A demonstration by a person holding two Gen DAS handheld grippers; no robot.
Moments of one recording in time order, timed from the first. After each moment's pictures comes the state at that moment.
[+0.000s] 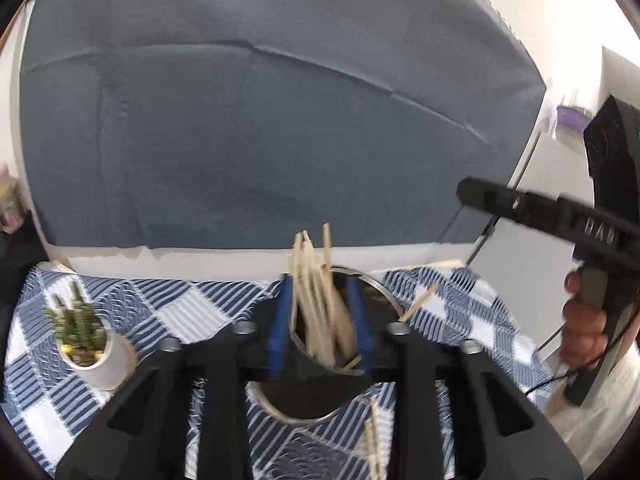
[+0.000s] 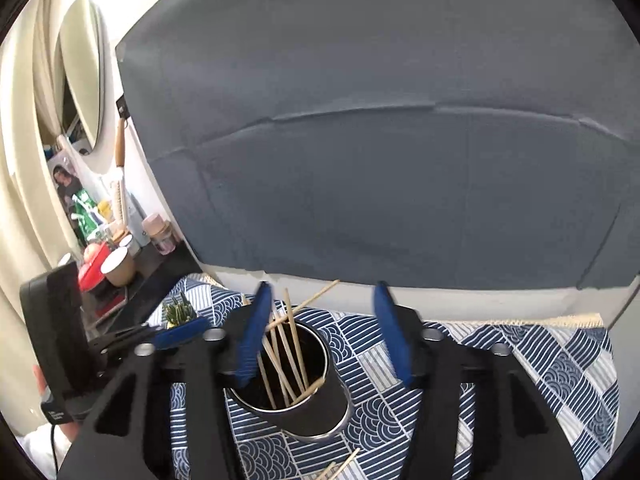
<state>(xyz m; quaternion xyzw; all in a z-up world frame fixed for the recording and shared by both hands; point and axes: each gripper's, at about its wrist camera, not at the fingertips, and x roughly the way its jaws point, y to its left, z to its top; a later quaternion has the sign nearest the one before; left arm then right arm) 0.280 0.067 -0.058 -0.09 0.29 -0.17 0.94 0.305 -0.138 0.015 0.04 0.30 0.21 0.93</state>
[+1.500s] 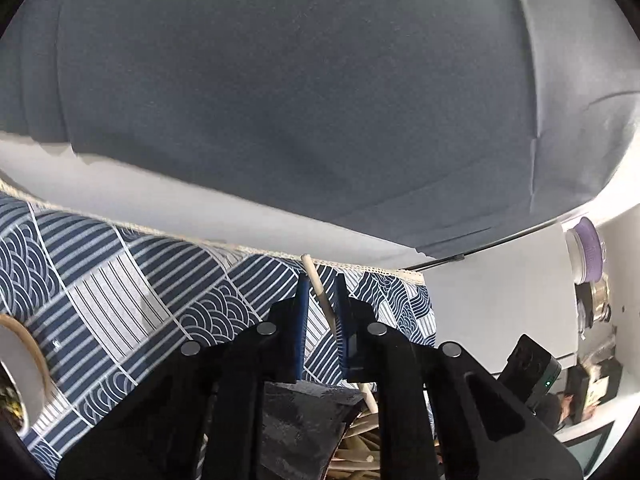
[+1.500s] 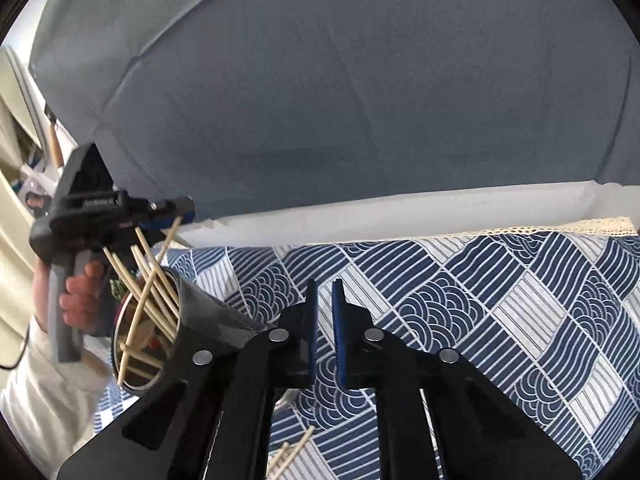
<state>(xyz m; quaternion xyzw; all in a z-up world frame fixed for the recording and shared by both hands) 0.467 0.095 -0.112 -0.31 0.49 -0.23 0.78 0.384 -0.201 -0.089 0.11 0.43 0.19 0.88</state>
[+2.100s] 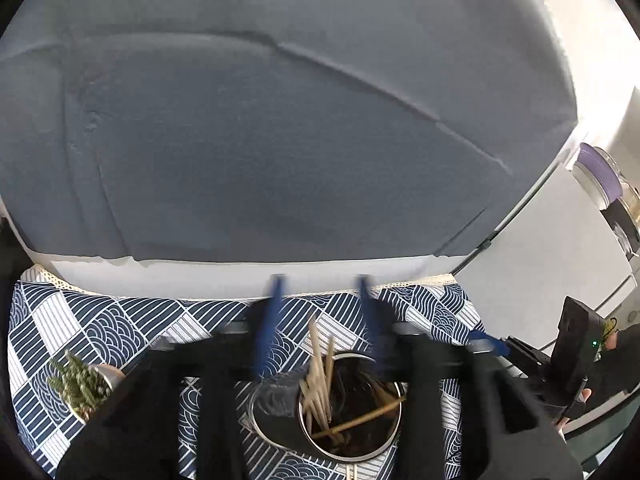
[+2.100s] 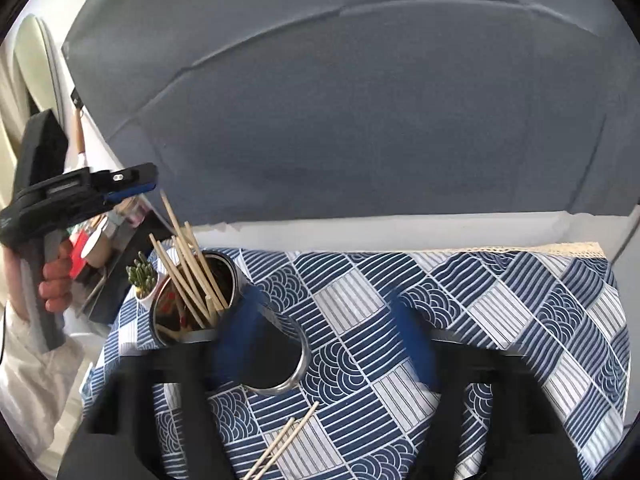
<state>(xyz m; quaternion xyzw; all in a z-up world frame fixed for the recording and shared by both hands) 0.382 0.090 -0.002 -0.15 0.37 -0.20 0.89 0.323 -0.204 -0.043 0.07 0.39 0.18 0.90</state>
